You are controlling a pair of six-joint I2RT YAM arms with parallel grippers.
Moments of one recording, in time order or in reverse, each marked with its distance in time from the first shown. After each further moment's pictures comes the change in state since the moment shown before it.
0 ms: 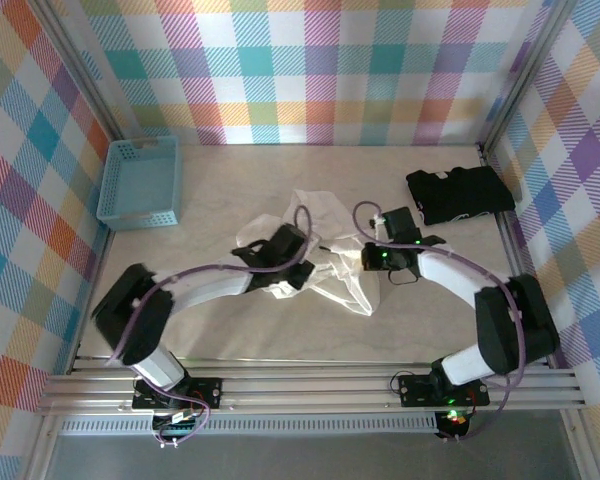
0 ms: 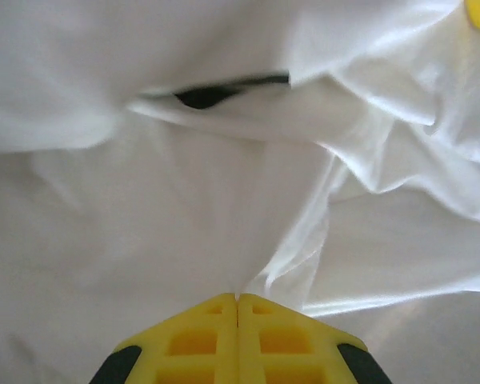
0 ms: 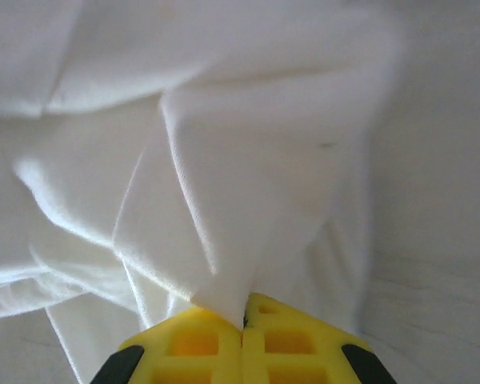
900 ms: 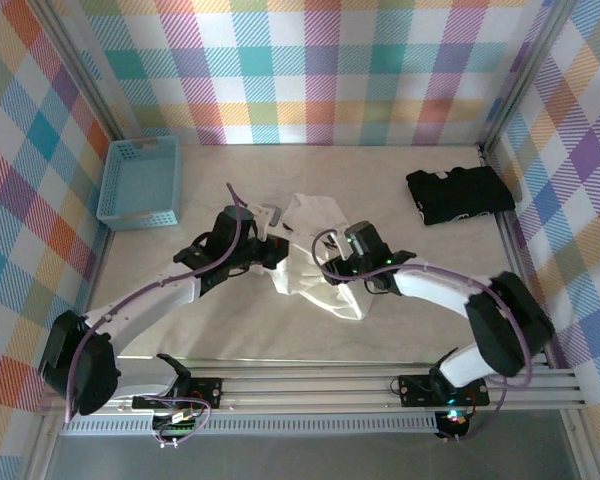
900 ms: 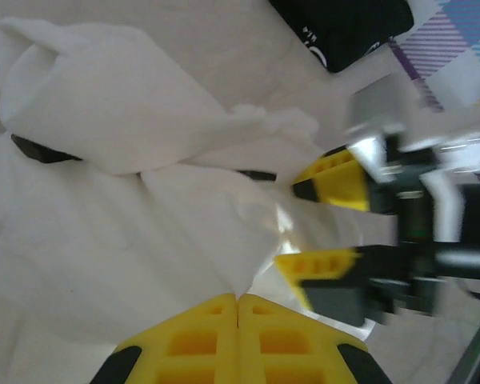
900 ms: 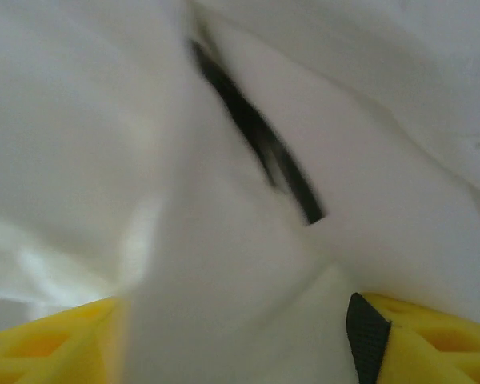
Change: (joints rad) left arm 0.177 -0.304 -0.084 0.024 0.252 -0.220; right arm 0.293 0.076 -0.035 0.229 0.186 -0.252
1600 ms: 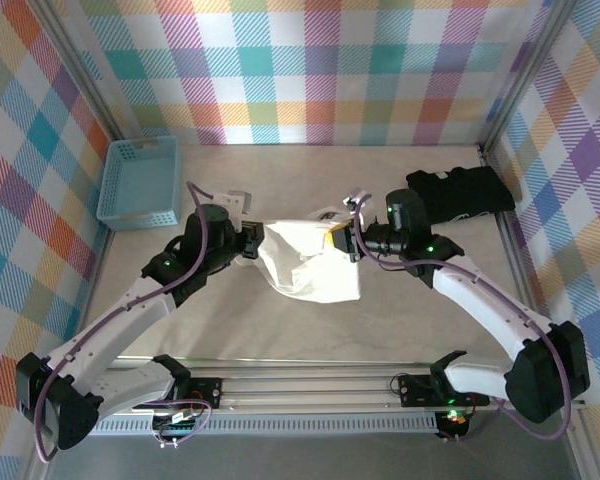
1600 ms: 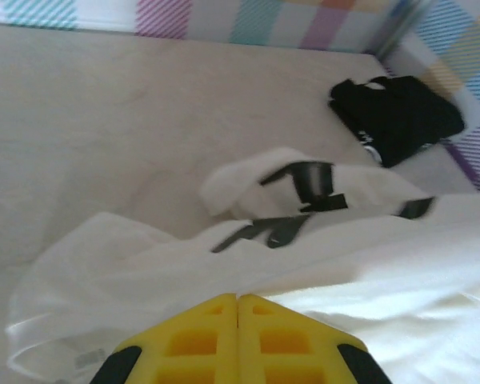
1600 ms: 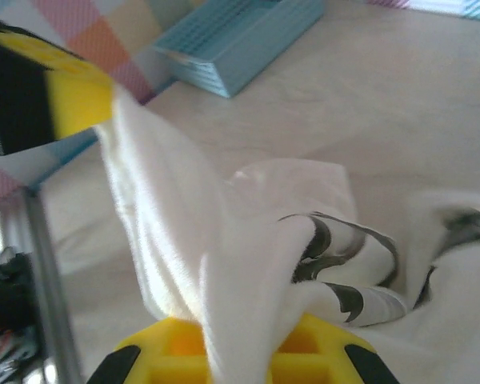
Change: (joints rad) left arm 0.016 -0.177 0.043 -0.120 -0.281 -0.009; right arm -0.149 -0.292 0.142 -0.071 -0.581 0.048
